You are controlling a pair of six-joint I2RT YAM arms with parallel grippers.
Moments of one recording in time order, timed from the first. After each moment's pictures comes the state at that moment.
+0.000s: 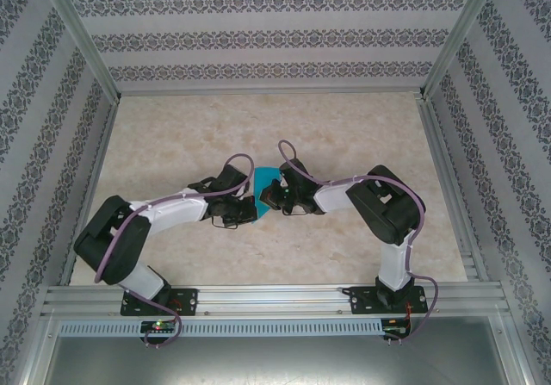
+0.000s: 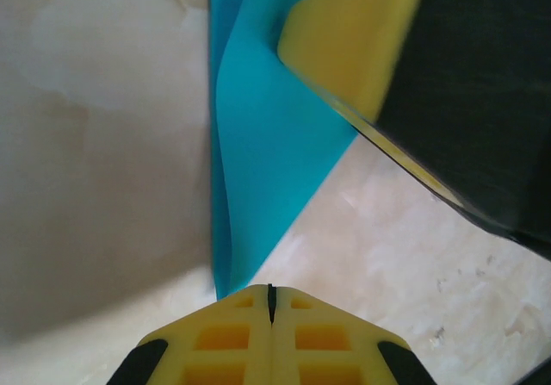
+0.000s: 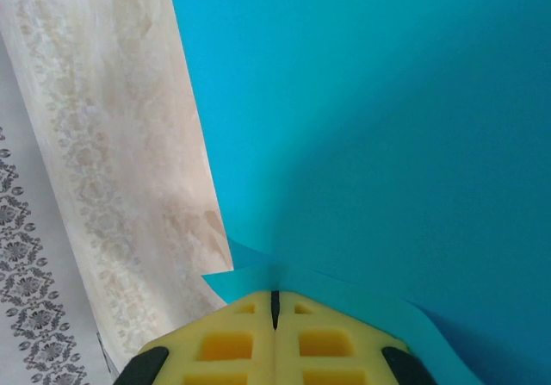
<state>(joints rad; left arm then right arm) -0.61 1.57 0.79 -0.32 0.30 -0.79 0.67 1.93 0.87 0.27 -0.41 1.18</state>
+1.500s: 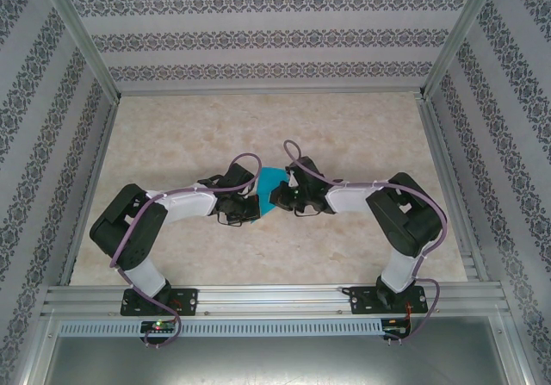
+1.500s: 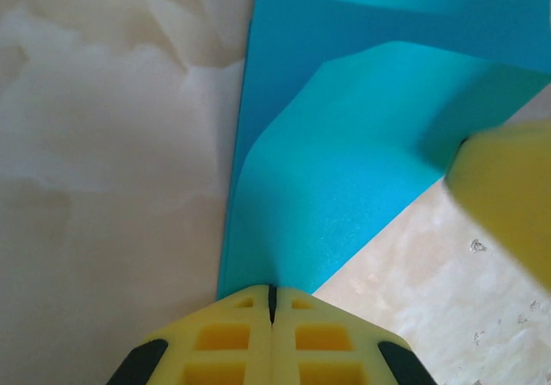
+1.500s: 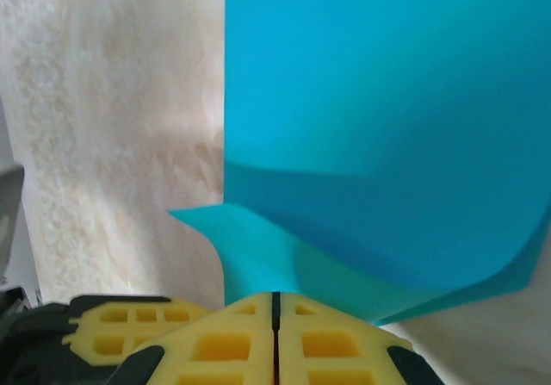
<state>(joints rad) -0.61 1.68 0.84 -0.31 0.27 -0.76 0.65 1.77 0.82 0.10 -0.42 0.94</state>
